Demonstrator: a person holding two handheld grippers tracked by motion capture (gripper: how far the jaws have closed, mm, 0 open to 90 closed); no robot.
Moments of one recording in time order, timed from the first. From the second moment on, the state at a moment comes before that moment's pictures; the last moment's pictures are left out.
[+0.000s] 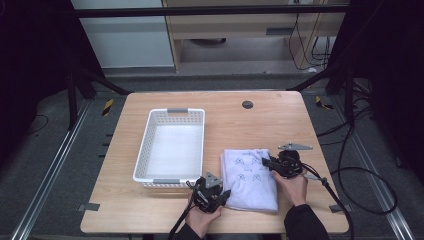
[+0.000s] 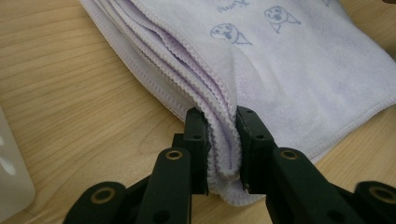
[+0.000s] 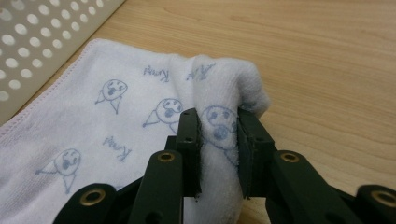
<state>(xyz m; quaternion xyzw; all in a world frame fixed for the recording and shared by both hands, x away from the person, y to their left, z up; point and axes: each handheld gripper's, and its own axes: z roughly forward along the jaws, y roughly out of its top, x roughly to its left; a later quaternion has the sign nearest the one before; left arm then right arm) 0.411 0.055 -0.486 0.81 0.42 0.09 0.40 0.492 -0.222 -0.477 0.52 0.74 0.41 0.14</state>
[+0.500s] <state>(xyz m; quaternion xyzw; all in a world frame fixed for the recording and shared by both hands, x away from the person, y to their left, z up) 0.405 0.071 -0.448 0.81 0.39 0.10 0.42 0.473 -0.218 -0.438 0.48 0.73 0.45 0.18</state>
